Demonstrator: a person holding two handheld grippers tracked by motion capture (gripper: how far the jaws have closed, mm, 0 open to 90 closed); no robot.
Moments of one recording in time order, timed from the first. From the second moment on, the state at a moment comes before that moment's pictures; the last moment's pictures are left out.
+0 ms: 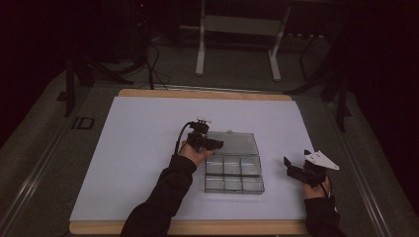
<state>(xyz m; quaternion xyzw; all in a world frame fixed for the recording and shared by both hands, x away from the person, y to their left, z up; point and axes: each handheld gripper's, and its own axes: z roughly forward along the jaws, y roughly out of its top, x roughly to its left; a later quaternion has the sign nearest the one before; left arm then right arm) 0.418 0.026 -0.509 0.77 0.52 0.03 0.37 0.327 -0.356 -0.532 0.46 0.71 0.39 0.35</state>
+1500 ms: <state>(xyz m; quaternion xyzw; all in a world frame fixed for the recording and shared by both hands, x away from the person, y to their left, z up) 0.409 0.083 -0.509 0.73 0.47 -0.06 0.49 0.342 -0.309 -0.513 0.41 0.78 0.37 0.31</state>
